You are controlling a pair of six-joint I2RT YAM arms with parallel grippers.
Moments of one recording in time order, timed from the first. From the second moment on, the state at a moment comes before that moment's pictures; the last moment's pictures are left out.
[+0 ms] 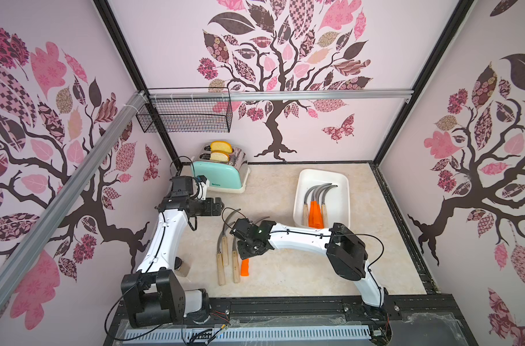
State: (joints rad) left arm 0.10 1.32 1.13 -0.77 0.31 0.10; right arm 1.16 2.16 1.71 -0.72 0.02 0.81
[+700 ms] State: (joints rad) left arm 0.10 1.32 1.11 -0.77 0.32 0.11; right arm 1.16 2.21 1.79 -0.78 0.01 0.81
